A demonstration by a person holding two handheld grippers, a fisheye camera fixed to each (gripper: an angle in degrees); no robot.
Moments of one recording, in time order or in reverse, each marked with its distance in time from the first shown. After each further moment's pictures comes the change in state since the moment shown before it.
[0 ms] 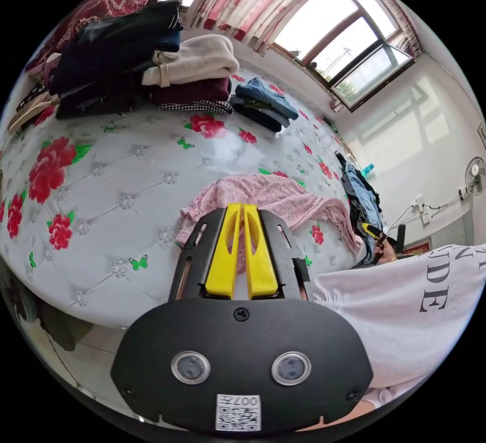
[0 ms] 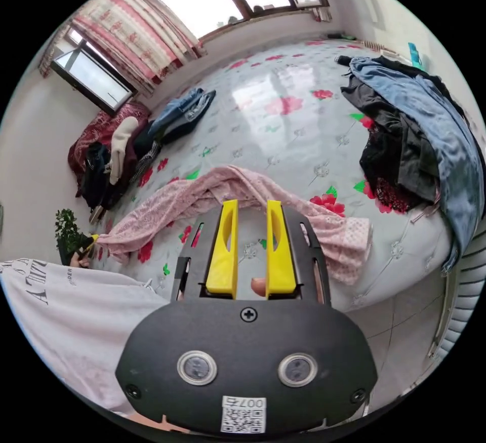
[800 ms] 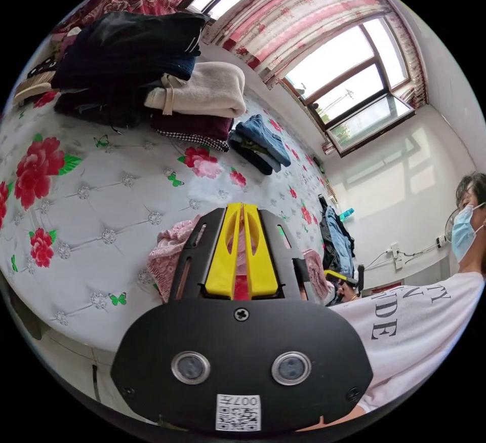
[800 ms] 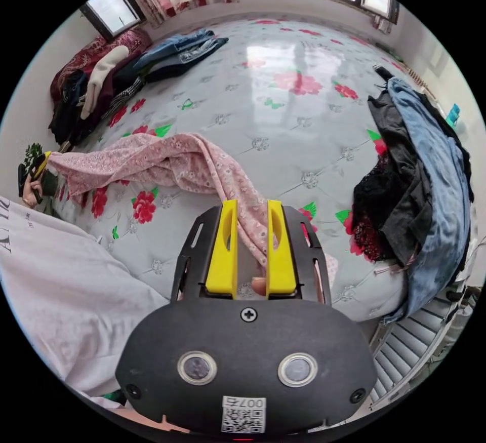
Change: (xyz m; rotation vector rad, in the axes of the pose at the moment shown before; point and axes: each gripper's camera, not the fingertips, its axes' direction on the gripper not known) left arm 0.011 -0.101 -0.046 0.135 0.137 -0.184; right arm -0.012 -0.069 0.038 -0.301 0.108 -0.225
